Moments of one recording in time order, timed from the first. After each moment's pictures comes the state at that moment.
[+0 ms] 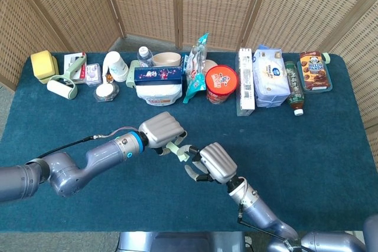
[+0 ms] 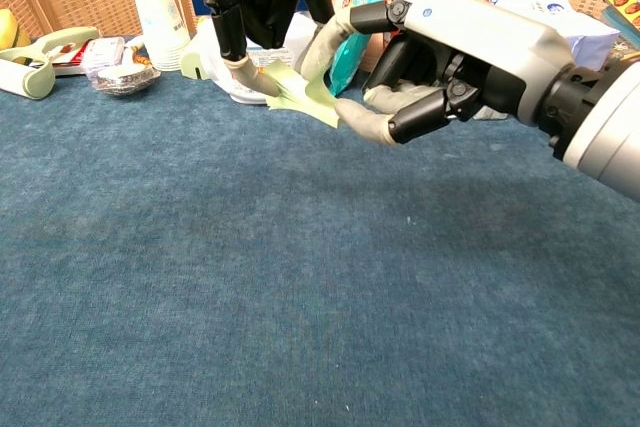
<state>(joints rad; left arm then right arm) -1.34 -1.08 -0.08 -1.80 0.99 0.50 0.22 0.62 -1.58 0.15 -1.75 -1.50 1.16 0.03</state>
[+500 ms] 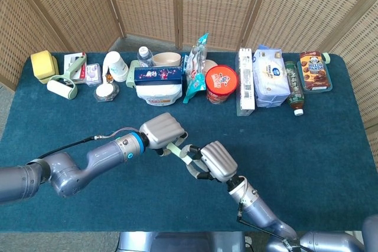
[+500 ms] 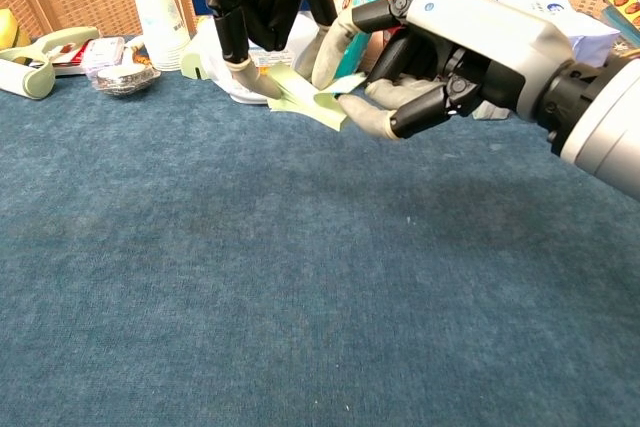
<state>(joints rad) -1.35 -1.08 -0.08 -1.81 0.99 0.50 0.22 0.62 -1.59 0.15 -1.74 -1.50 1.17 0.03</state>
